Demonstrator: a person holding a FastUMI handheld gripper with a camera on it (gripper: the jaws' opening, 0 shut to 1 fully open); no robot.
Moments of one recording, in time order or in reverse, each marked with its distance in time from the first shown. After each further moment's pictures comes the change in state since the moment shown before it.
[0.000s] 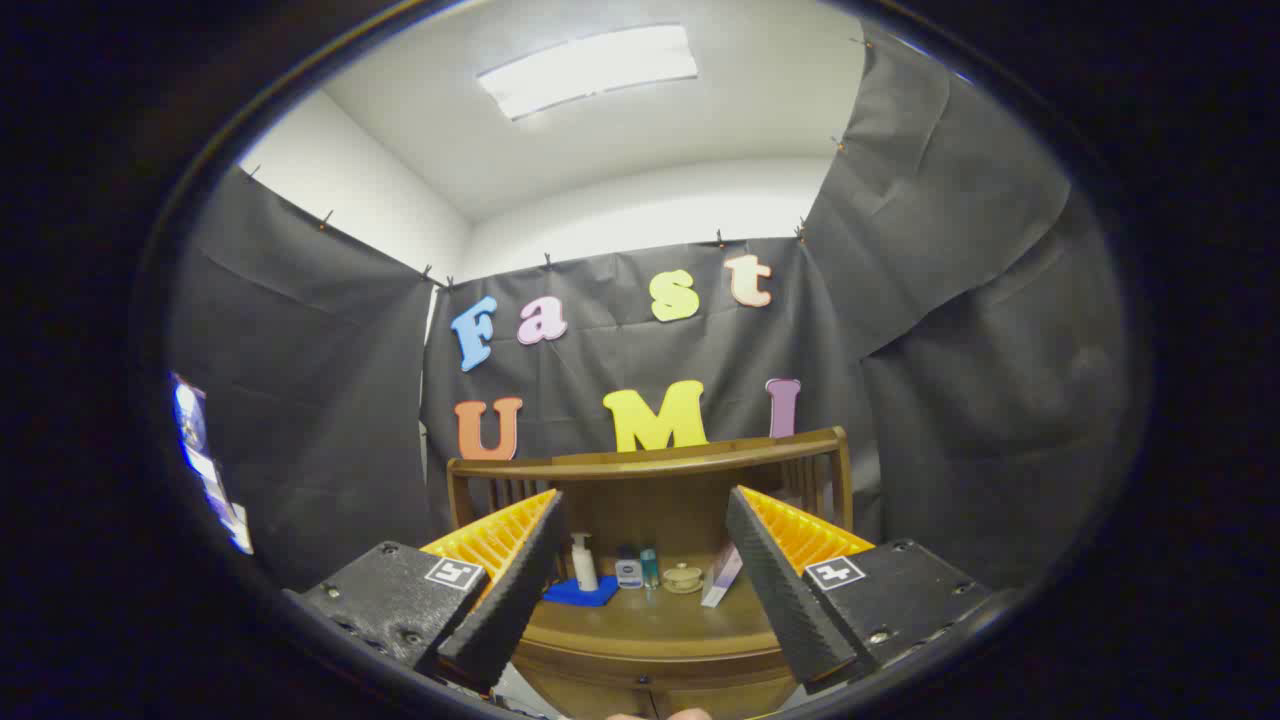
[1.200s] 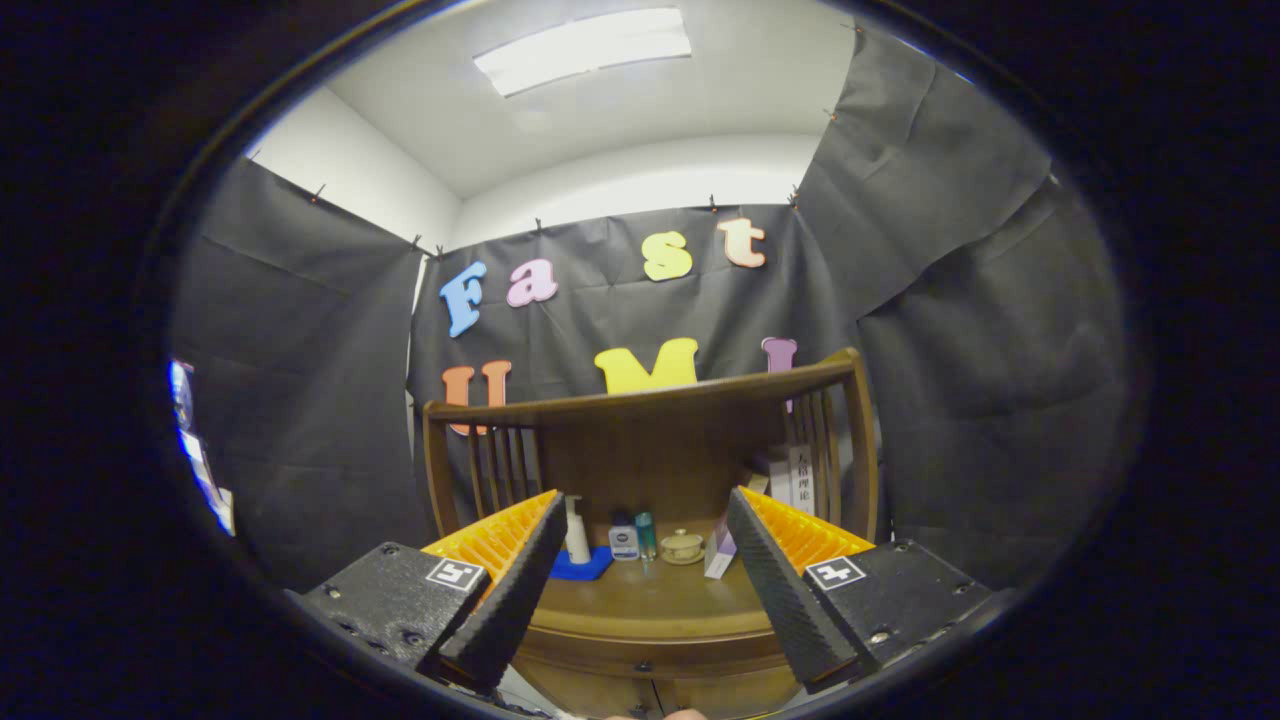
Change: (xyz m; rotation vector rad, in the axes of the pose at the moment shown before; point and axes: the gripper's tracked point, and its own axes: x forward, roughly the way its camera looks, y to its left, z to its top) arm 0.030 0.009 -0.108 0.004 0.091 -0.038
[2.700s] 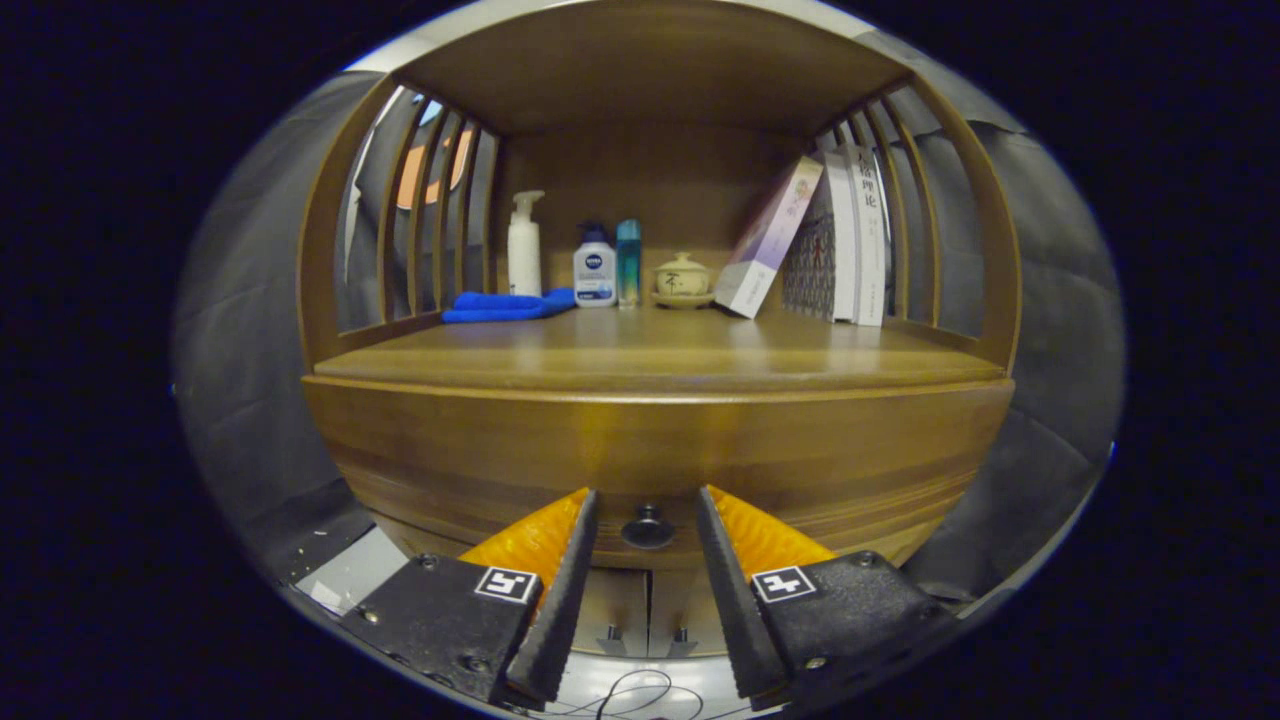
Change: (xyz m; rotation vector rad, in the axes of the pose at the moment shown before) arm 0.095 -0.015 -0.349 -0.108 0.489 -0.145
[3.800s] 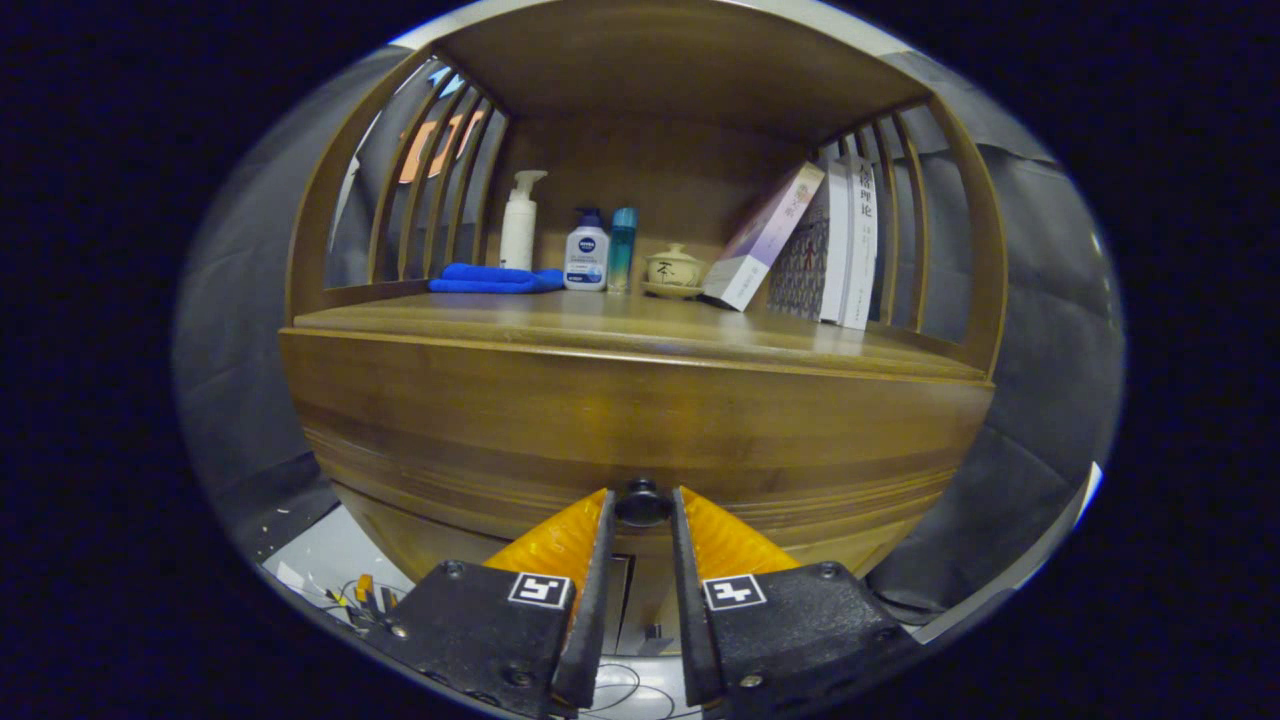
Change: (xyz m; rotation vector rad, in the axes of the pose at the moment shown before) arm -0.002 -0.004 -0.008 -0.063 -0.022 -0.086
